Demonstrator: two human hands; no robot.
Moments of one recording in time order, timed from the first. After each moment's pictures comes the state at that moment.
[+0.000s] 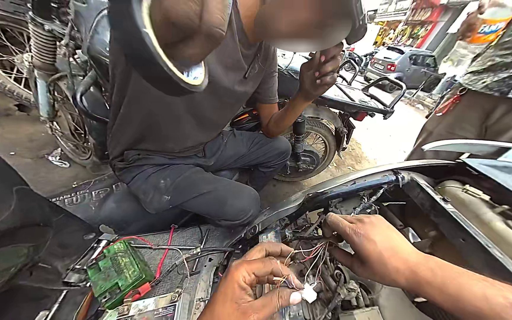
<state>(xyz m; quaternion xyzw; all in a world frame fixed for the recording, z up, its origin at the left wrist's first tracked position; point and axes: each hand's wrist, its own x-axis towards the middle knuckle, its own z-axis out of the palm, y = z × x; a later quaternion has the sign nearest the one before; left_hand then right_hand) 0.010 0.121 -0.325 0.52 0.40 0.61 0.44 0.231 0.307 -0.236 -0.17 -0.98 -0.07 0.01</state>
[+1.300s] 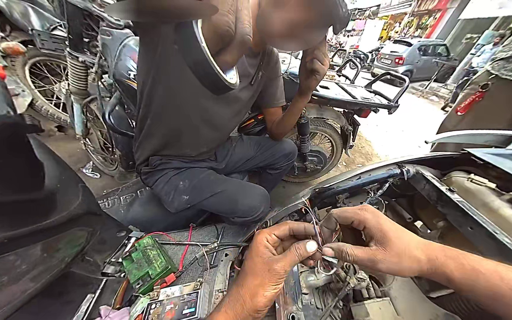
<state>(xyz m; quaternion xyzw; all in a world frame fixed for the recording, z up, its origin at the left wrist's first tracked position) 0.033 0.148 -0.303 0.42 0.32 0.68 0.51 0.228 0.296 -0.220 -0.11 -0.92 0.37 0.07</state>
